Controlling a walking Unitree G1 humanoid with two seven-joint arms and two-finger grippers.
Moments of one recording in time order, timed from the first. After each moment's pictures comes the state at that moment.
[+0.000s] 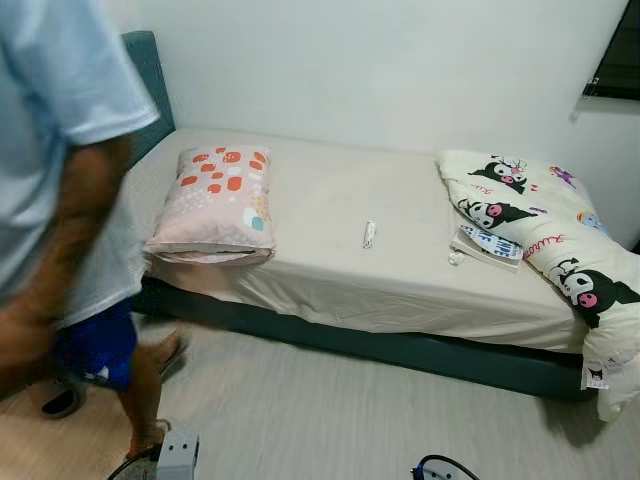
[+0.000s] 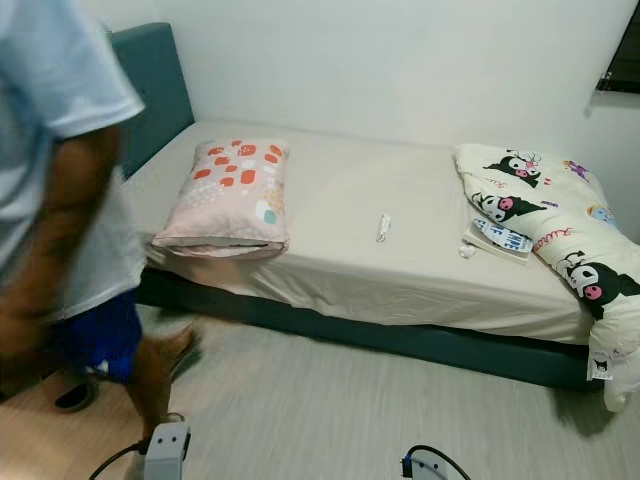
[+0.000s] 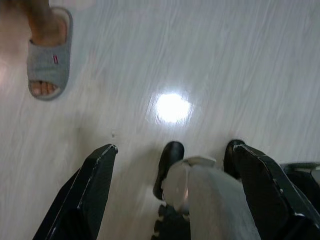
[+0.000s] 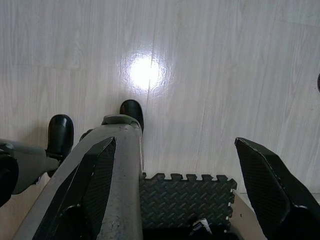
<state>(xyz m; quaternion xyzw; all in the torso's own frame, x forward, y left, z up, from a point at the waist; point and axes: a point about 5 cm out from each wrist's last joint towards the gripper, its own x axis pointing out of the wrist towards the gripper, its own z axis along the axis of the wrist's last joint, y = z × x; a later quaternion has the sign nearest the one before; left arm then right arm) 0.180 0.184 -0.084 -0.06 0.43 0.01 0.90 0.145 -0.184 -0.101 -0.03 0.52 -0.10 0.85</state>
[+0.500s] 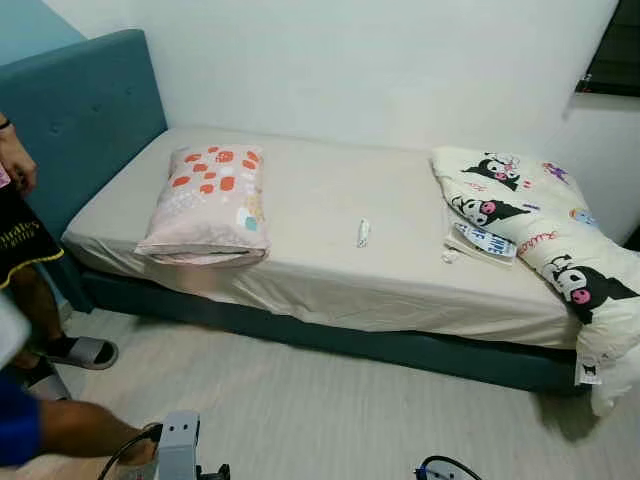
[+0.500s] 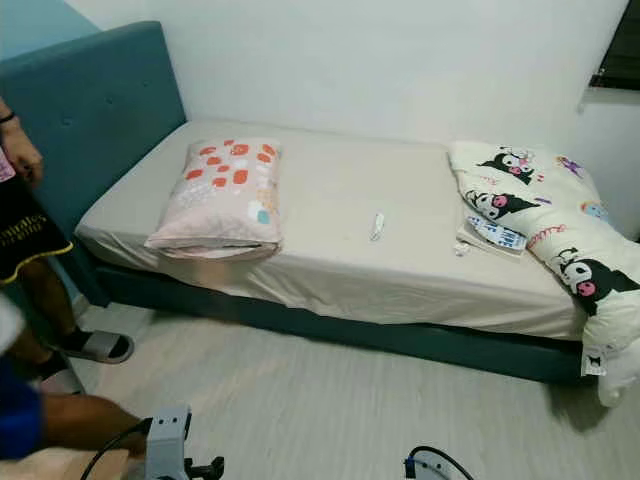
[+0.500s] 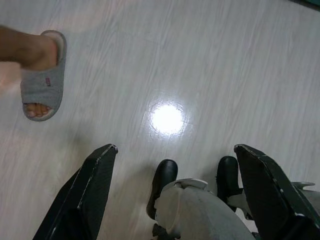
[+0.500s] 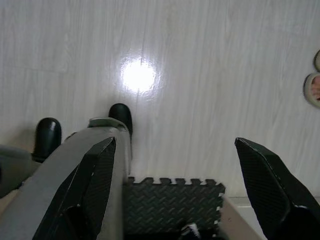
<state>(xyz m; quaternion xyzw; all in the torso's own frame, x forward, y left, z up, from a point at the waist) 0.197 0.182 -0.075 -0.07 0.41 0.01 0.91 0.144 -0.190 -0.100 -0.06 0.51 -0.09 0.85</state>
